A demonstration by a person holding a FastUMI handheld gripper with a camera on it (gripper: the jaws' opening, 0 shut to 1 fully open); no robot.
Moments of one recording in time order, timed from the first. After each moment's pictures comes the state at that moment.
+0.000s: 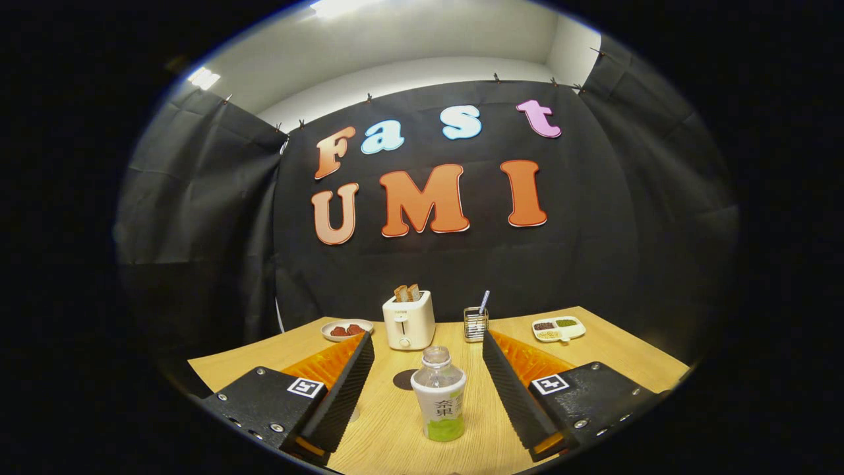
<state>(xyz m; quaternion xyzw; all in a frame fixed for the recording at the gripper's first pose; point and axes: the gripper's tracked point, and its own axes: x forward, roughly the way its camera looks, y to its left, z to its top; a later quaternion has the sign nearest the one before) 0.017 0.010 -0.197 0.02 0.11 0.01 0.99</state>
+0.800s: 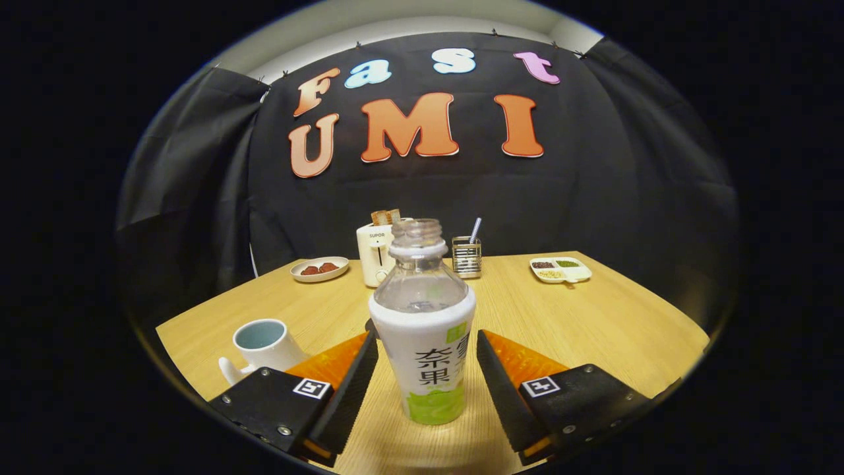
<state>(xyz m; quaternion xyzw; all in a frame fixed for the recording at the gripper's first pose) 0.043 0.002 -0.338 0.02 0.24 -0.02 0.97</state>
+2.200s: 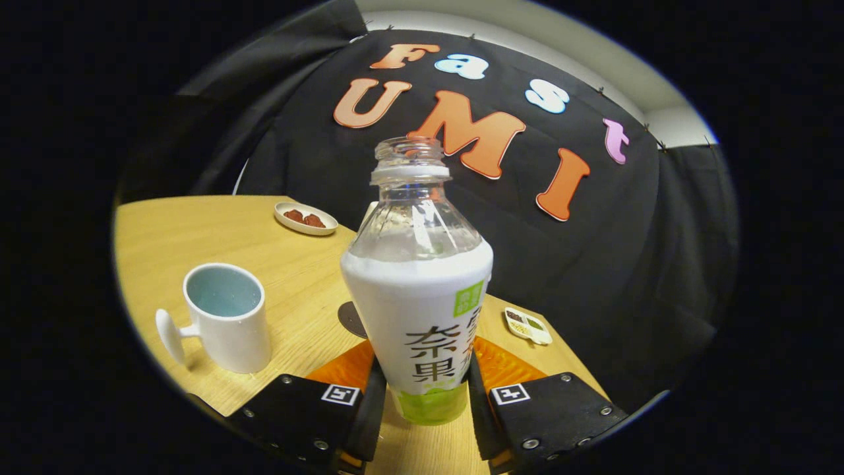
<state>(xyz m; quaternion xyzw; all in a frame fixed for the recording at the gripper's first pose) 0.073 0.031 -0.331 -0.28 0.22 -0.02 0.93</state>
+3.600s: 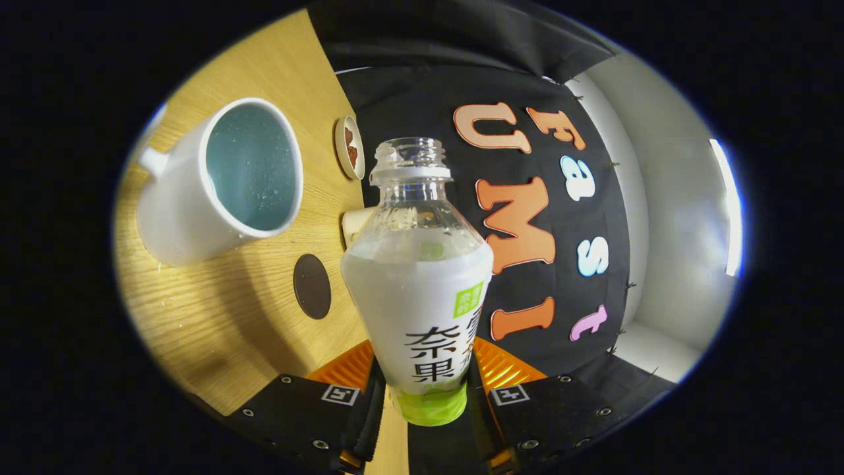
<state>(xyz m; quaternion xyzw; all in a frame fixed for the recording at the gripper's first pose) 0.103 0.059 -0.309 -0.68 0.11 0.00 0.72</state>
